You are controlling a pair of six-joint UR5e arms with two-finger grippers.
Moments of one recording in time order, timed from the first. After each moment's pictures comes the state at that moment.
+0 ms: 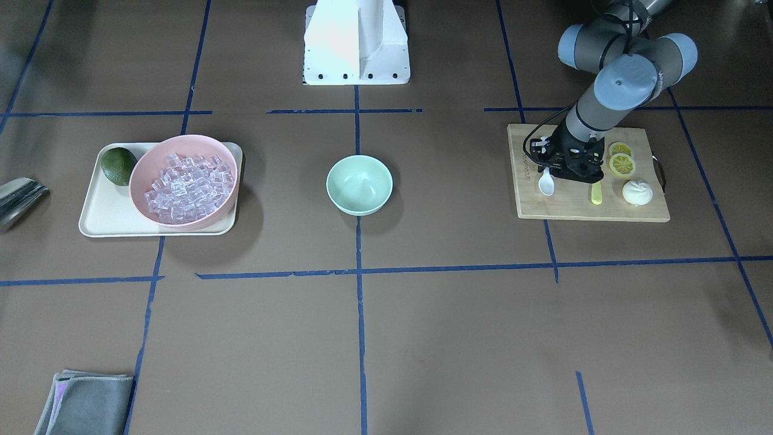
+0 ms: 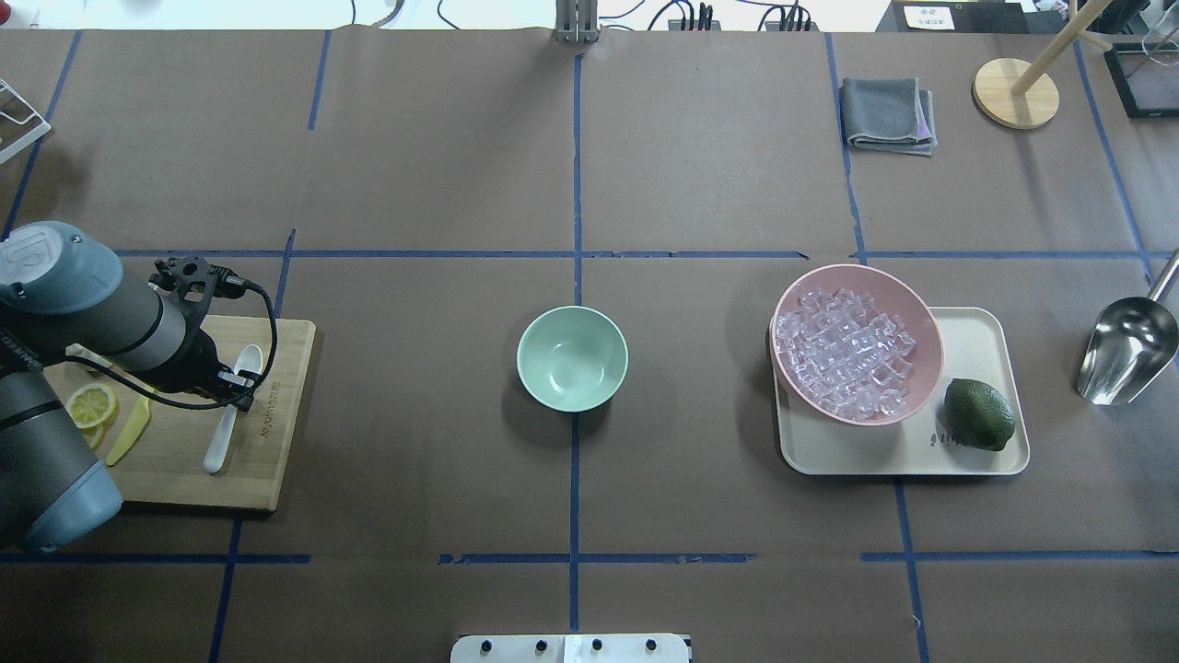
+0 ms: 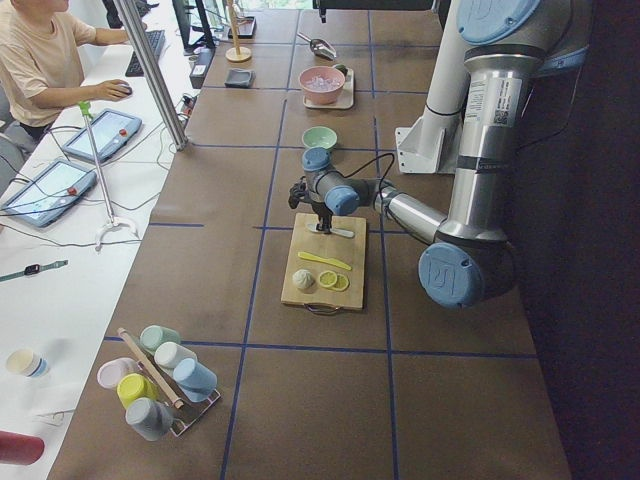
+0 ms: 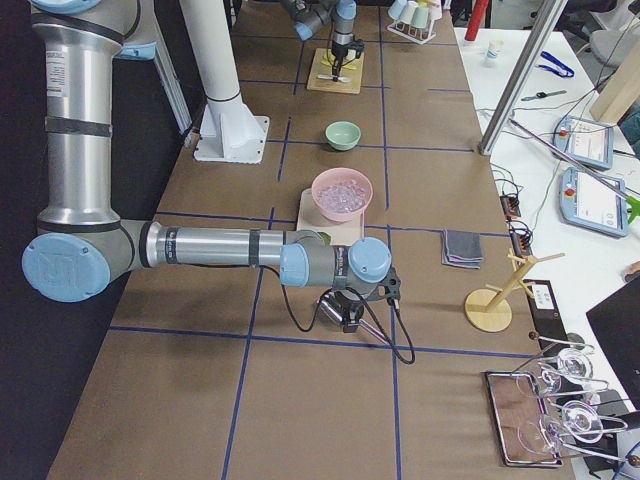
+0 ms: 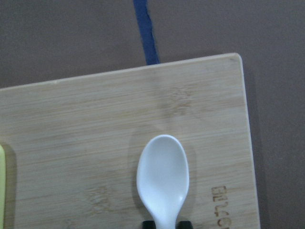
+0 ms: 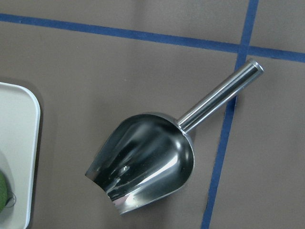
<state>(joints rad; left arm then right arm) -0.71 -1.68 -1.81 -1.85 -2.13 -0.81 1.44 -1.64 1.63 -1.57 2.48 -0.08</state>
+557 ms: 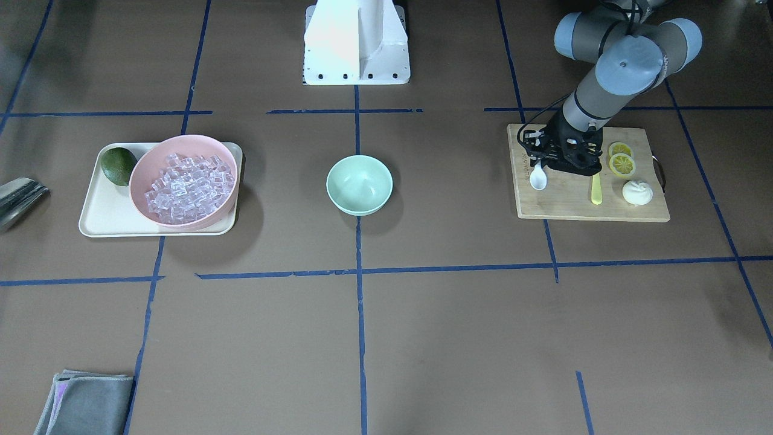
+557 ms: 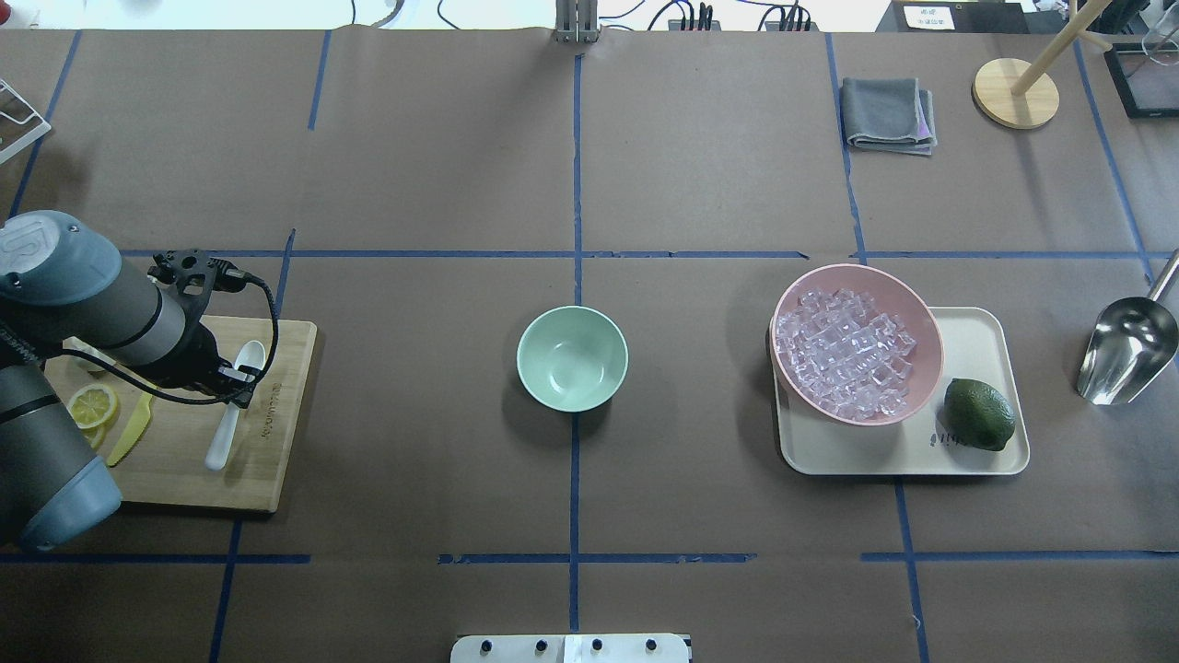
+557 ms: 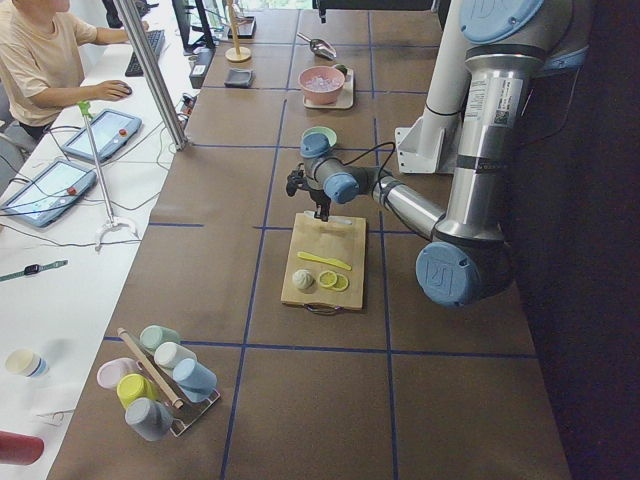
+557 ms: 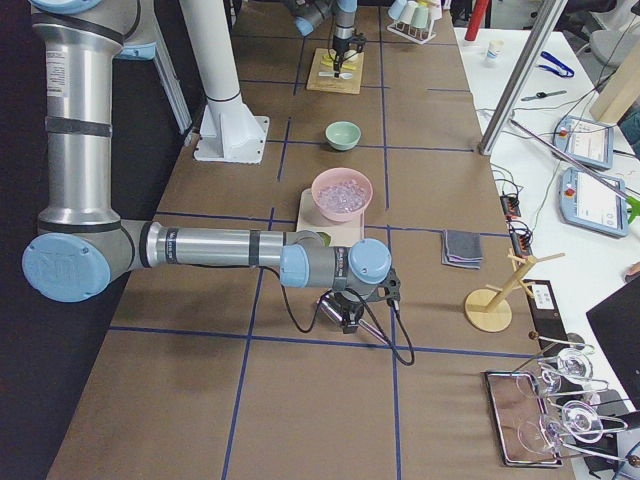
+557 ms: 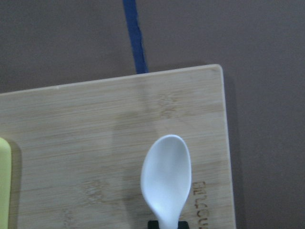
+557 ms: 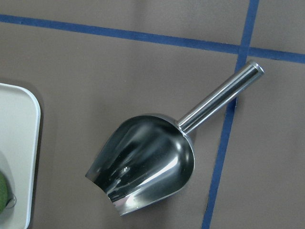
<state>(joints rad) -0.74 -1.76 -1.87 -1.77 -2.19 -0.83 1.44 -1.64 1.63 -1.56 2.48 -0.08</state>
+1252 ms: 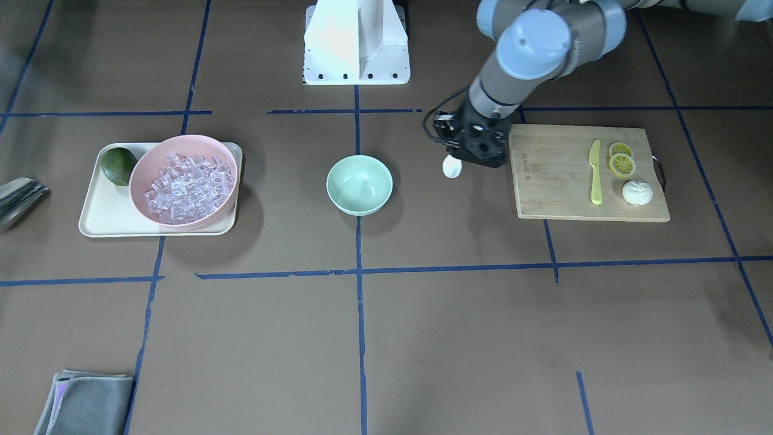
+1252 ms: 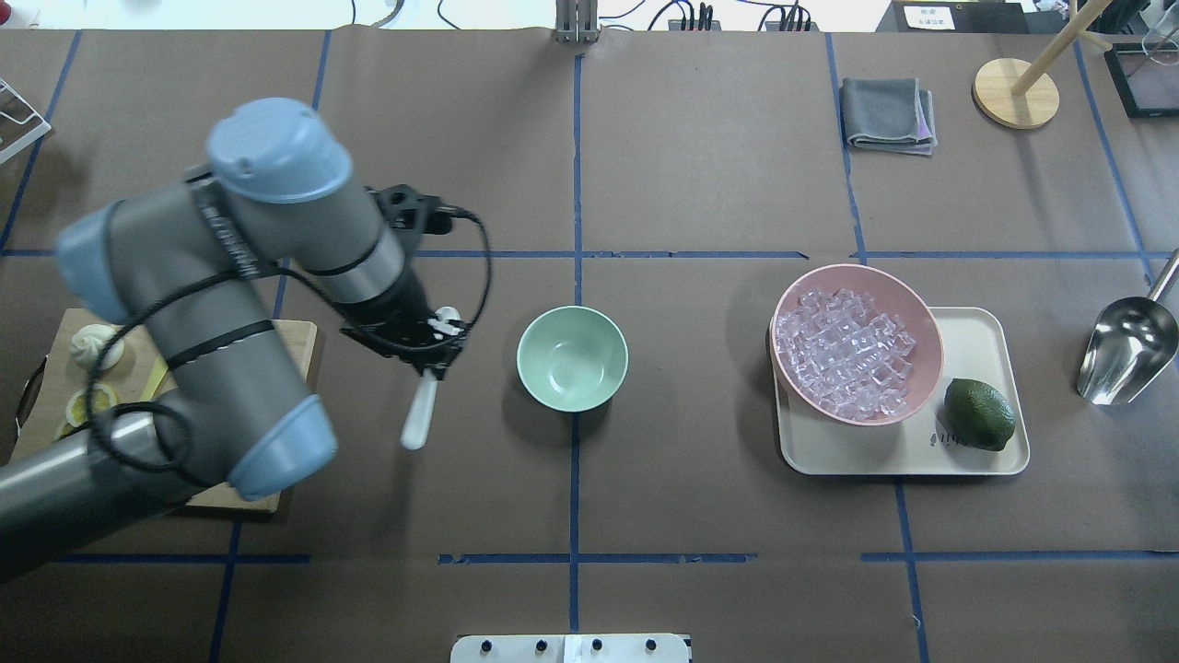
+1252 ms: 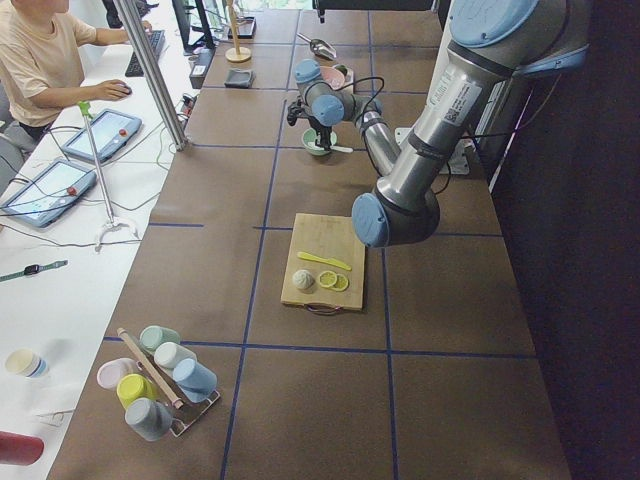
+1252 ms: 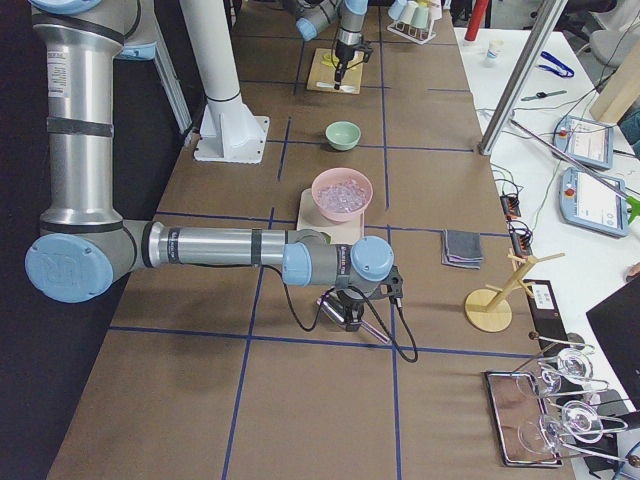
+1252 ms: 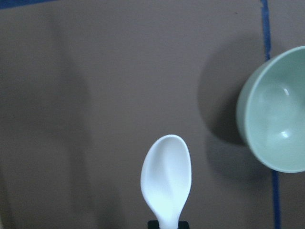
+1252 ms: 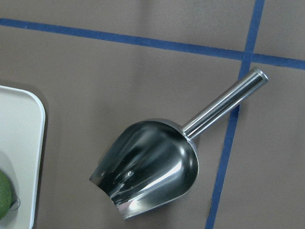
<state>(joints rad) -0.62 -2.26 -1.72 -1.48 -2.23 -0.92 1.44 -1.63 1.62 -1.56 2.48 -0.08</state>
